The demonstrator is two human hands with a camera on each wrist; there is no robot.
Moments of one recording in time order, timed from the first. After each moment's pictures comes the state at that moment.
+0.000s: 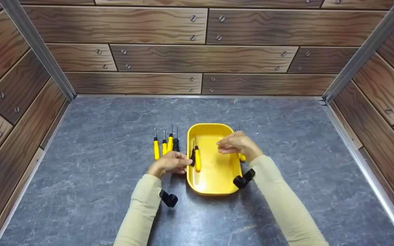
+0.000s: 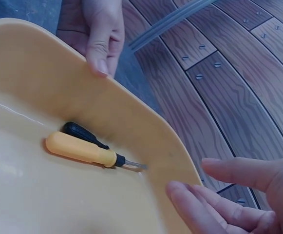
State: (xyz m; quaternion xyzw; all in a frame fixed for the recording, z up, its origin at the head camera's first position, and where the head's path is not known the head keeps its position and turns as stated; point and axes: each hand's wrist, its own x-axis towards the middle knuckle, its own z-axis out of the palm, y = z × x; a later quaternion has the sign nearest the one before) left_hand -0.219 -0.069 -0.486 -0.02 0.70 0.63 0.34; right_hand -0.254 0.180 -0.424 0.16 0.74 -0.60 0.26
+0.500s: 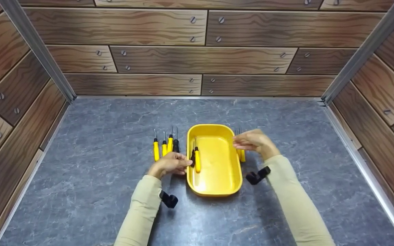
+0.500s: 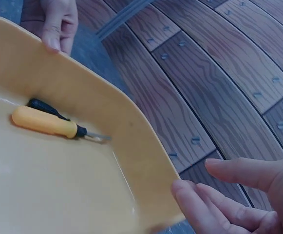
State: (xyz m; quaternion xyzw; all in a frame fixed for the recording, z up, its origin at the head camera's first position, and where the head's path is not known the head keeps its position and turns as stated) left_hand -0.219 -0.069 -0.487 -0.02 0.70 0.63 0.34; right_hand -0.255 0.230 -0.416 0.15 0.72 -0.64 0.24
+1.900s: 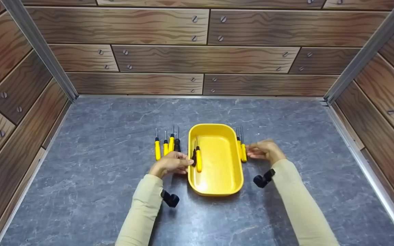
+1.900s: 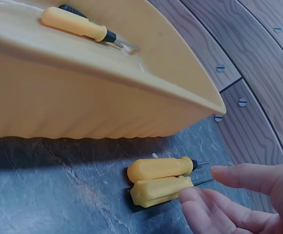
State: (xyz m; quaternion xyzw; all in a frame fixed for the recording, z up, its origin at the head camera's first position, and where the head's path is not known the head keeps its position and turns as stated) left_hand -0.218 -0.069 -0.485 -0.02 0.70 0.63 0.34; right_hand -0.254 0.269 -0.458 0.23 0.71 -0.61 0.25
